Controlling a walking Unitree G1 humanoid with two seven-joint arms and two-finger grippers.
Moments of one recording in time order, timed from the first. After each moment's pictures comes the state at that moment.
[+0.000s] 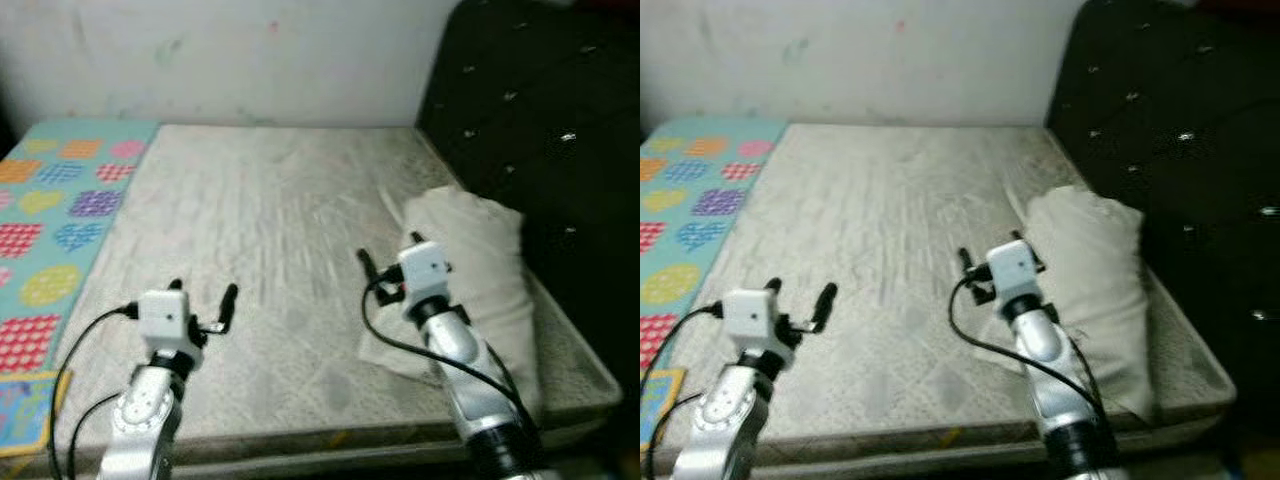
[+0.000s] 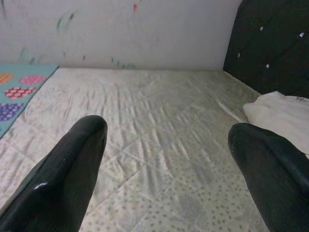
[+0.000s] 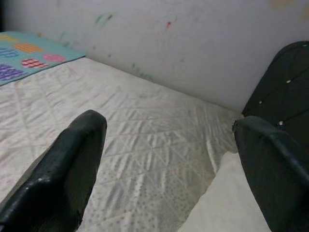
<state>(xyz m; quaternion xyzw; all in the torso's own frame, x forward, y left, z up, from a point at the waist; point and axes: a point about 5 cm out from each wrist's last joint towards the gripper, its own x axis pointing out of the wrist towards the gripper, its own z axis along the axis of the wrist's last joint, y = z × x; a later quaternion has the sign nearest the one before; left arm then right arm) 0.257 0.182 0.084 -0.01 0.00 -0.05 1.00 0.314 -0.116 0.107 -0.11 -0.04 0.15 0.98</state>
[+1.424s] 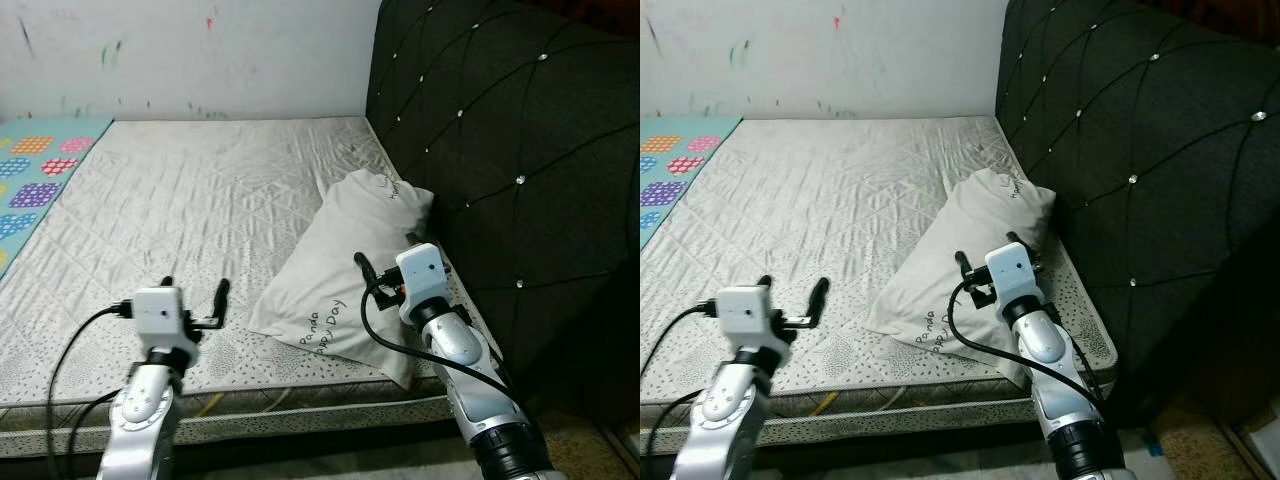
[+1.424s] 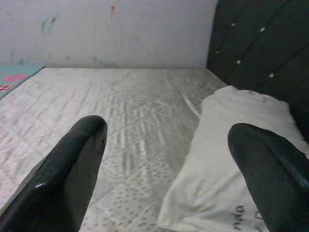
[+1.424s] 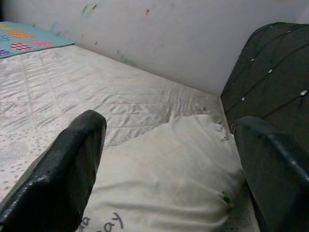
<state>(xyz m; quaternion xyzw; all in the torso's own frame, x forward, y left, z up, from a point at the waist) 0.255 0.195 0.083 -0.01 0.00 -0.01 1.00 0.313 -0.118 0.104 -0.11 -0.03 0.17 0.98</state>
